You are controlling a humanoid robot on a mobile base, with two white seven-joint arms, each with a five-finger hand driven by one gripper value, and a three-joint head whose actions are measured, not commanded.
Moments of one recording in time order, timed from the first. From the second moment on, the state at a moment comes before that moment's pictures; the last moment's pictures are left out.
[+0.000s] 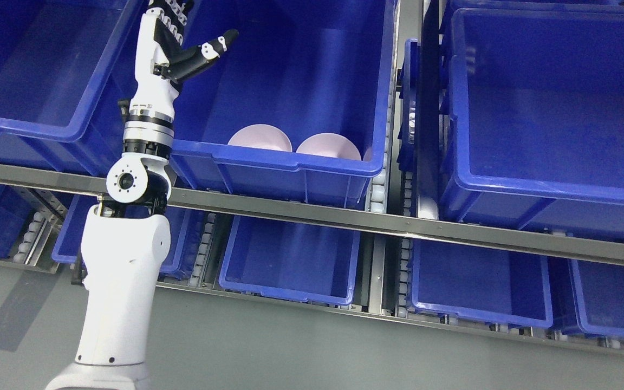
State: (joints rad) left arm -0.66 0.00 -0.01 -1.36 0.16 -0.15 -0.06; right arm 0.00 0.00 0.00 0.00 0.00 0.03 0.01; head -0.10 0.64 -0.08
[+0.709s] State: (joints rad) left arm -0.59 0.00 -0.01 -1.43 0.17 -0.03 -0.07; right arm 0.00 0.00 0.00 0.00 0.00 0.03 0.01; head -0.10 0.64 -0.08
